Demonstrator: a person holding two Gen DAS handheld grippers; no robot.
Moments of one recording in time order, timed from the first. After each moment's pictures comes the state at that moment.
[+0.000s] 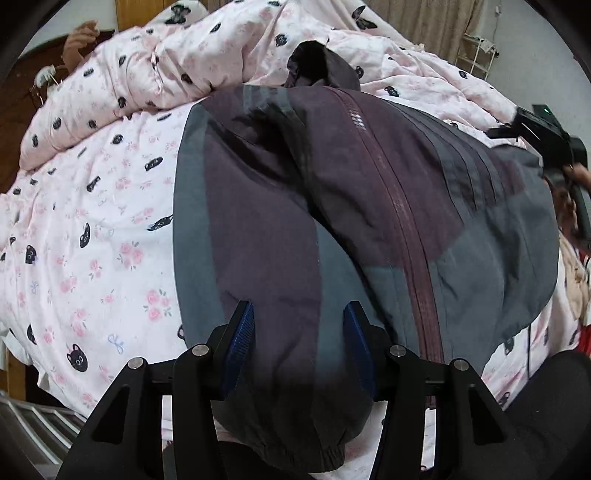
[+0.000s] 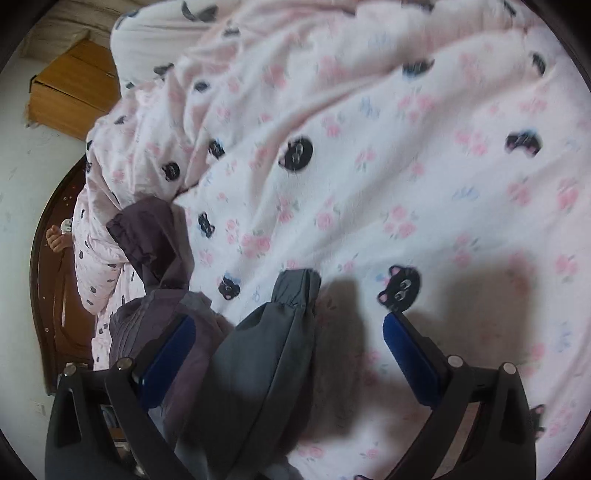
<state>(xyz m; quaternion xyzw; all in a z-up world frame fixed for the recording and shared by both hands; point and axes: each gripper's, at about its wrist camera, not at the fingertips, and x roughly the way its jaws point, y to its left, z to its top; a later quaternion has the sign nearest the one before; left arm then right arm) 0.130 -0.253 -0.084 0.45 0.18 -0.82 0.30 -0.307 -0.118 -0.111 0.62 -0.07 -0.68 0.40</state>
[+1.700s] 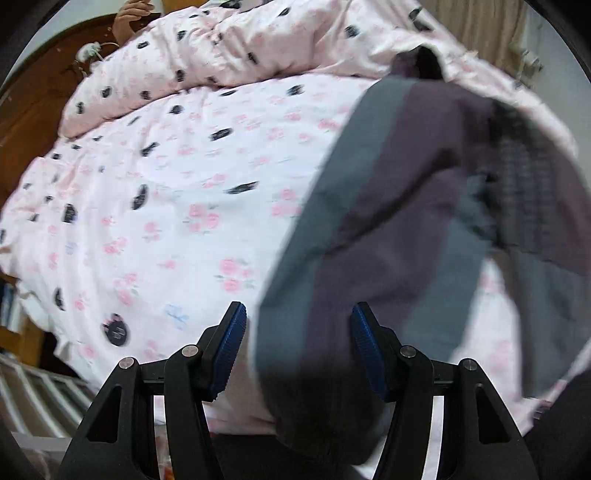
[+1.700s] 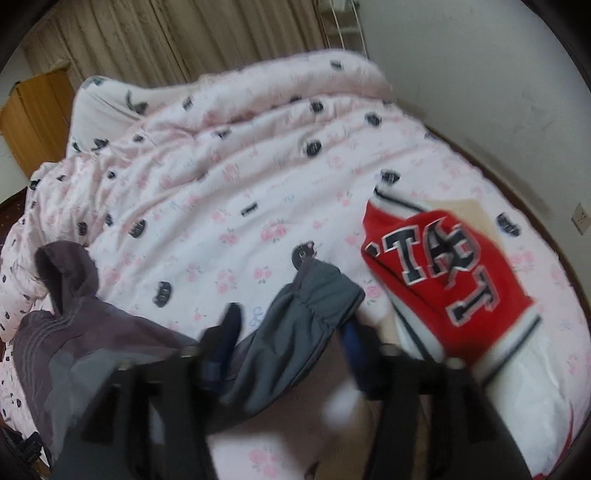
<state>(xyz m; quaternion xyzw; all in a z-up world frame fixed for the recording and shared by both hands) 0.181 -0.270 -0.095 0.45 0.21 -0.80 0.35 -0.280 0.104 -0.068 0.44 -0.02 -0.86 0.25</state>
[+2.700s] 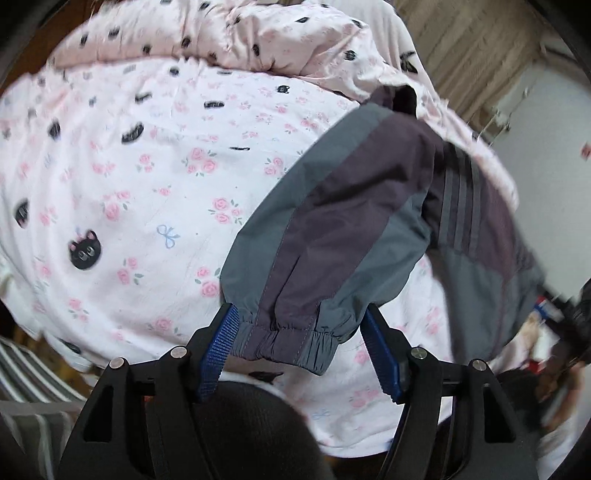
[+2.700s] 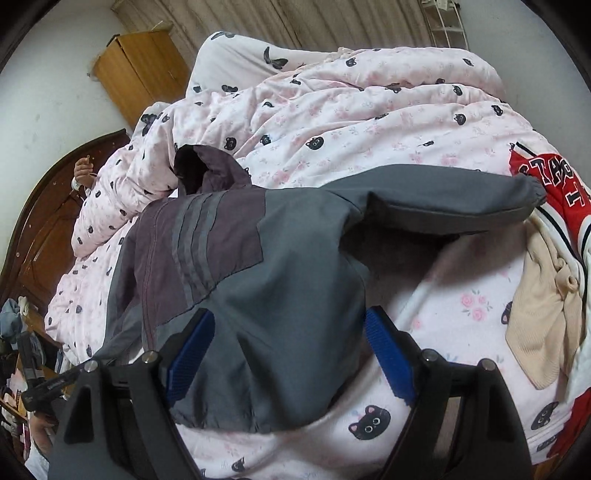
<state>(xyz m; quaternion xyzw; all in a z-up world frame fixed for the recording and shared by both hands) 0.242 -0.279 -0.103 0.36 0.36 -0.82 0.27 -0.111 0.045 -0.063 0.45 -0.01 -0.79 0.42</state>
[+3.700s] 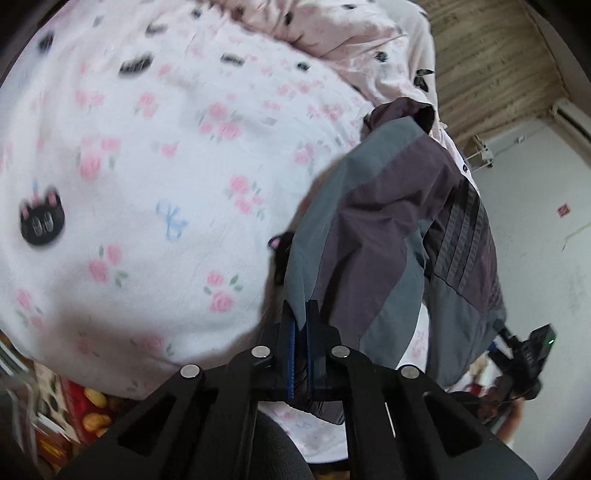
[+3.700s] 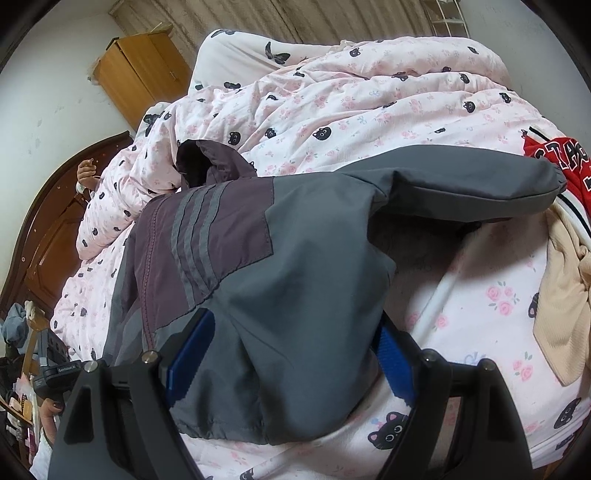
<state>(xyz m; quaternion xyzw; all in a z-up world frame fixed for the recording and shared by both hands) 0.248 -0.321 -0.136 0.33 0.46 -0.80 0.20 -0.110 0.033 -0.076 0.45 -0.02 -0.78 0.44</state>
